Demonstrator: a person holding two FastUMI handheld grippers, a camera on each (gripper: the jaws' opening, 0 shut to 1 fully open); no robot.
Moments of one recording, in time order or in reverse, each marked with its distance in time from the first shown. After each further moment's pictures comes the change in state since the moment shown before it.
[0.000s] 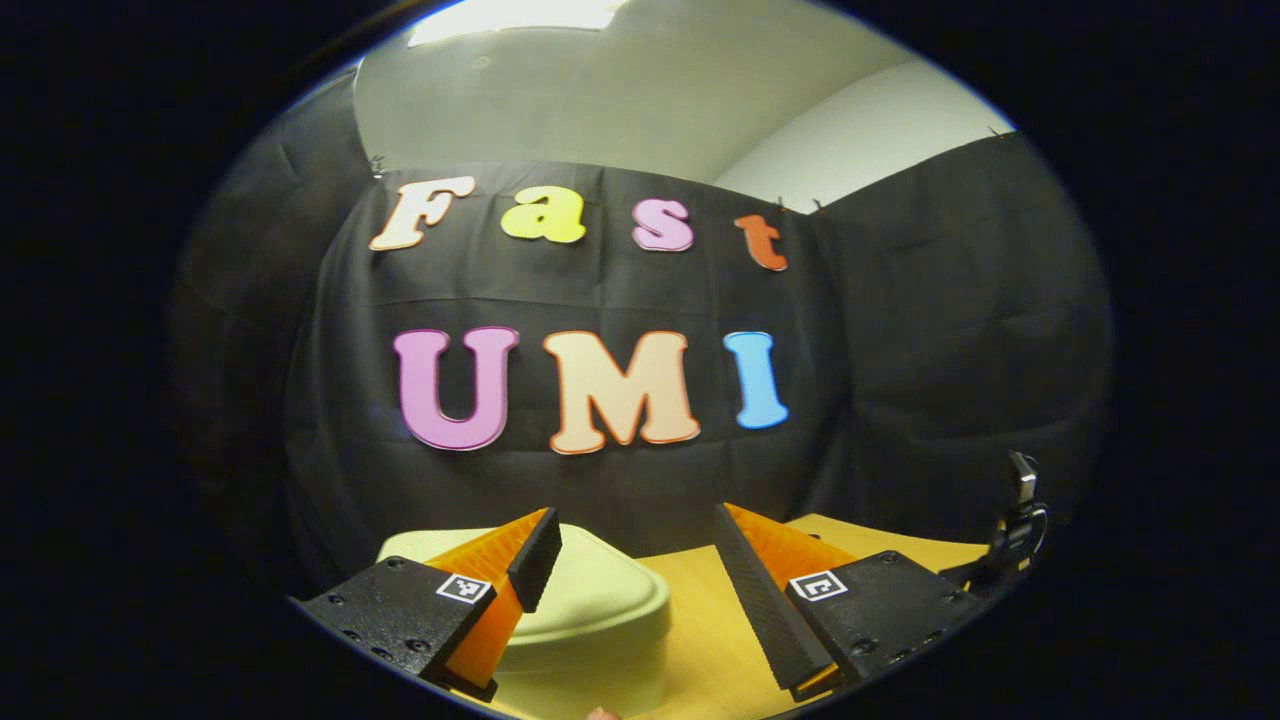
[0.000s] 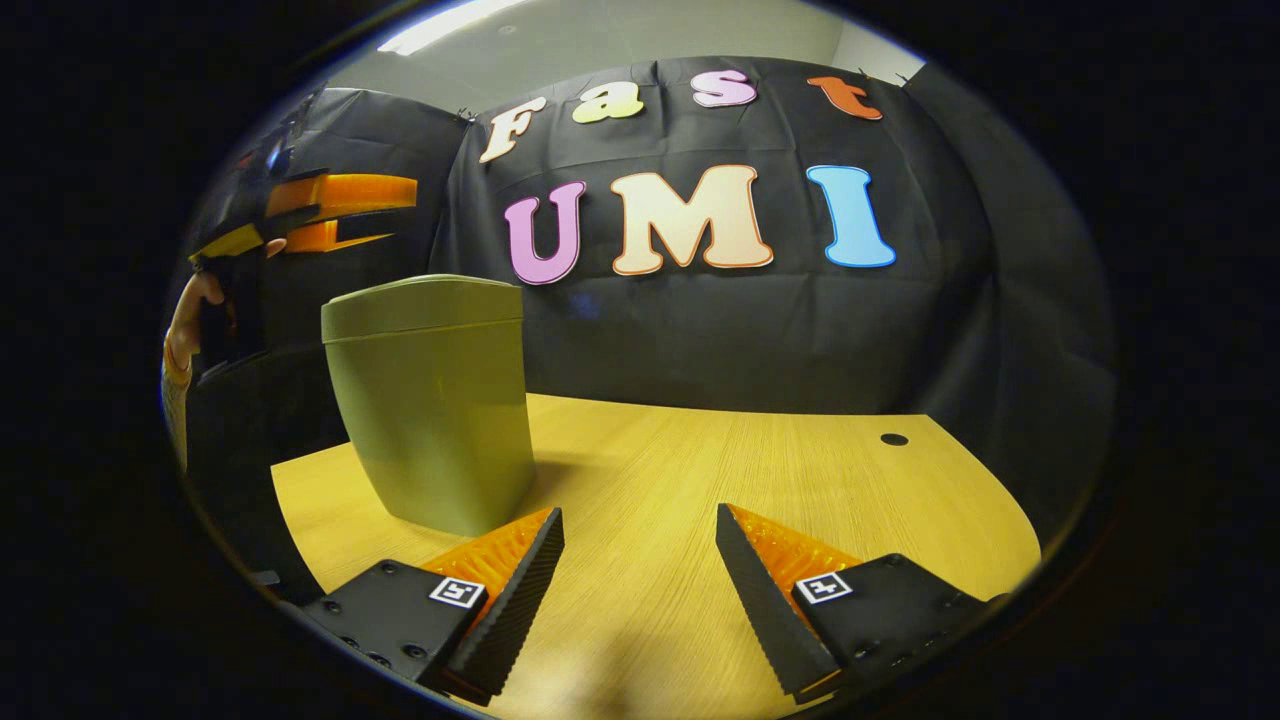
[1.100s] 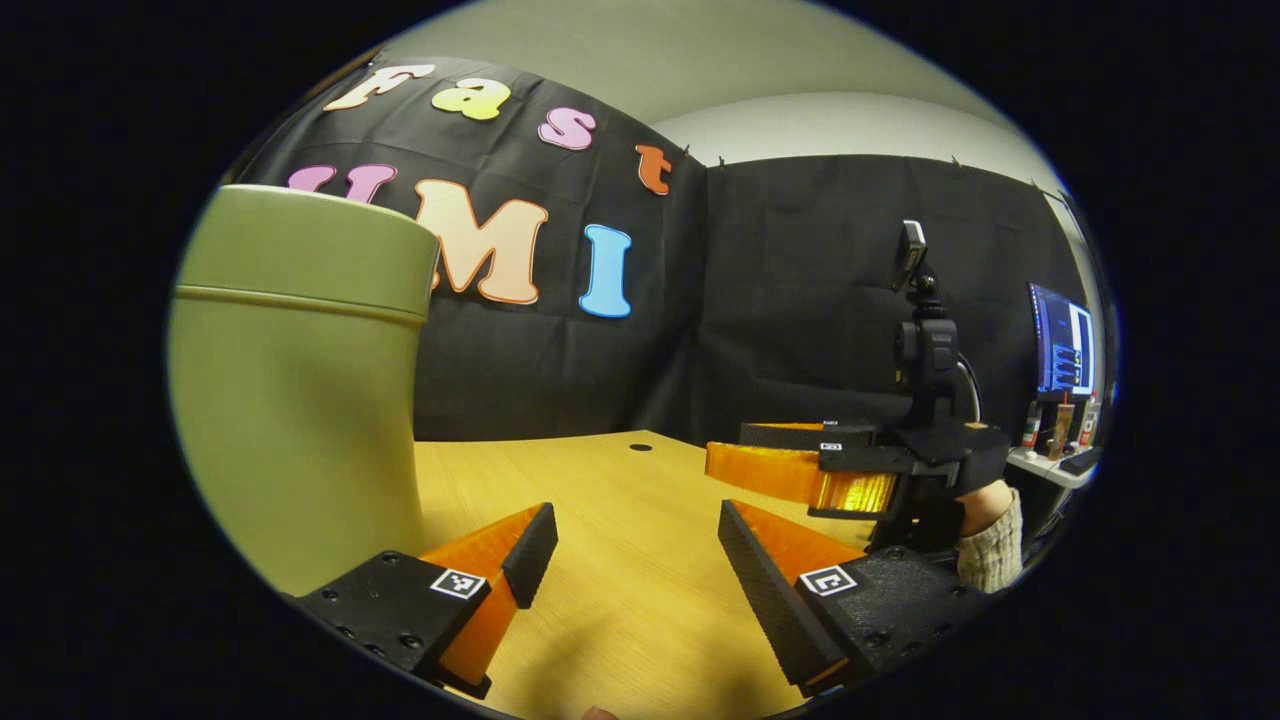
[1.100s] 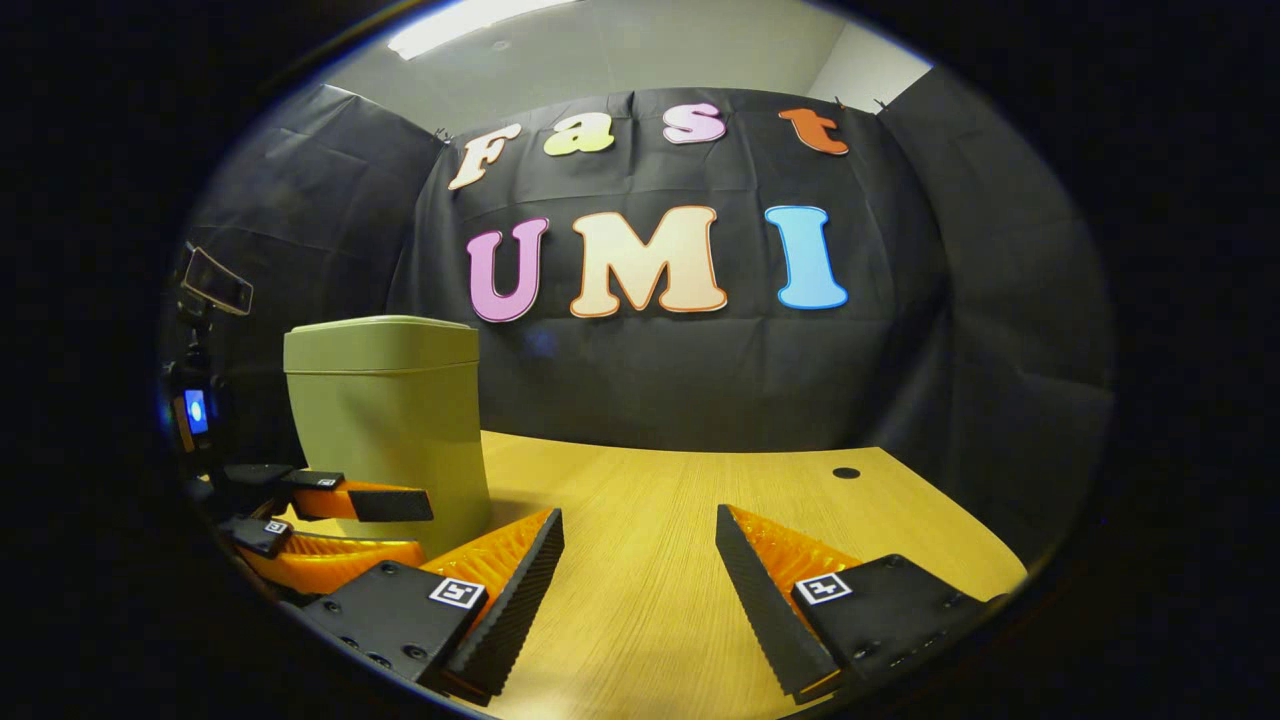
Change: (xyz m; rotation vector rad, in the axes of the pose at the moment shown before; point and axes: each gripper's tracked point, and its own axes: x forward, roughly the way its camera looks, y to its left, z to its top) left arm -0.028 -0.113 -0.187 -0.223 0.158 -0.394; right arm 0.000 -0.020 0.026 -0.012 -0.118 -0.135
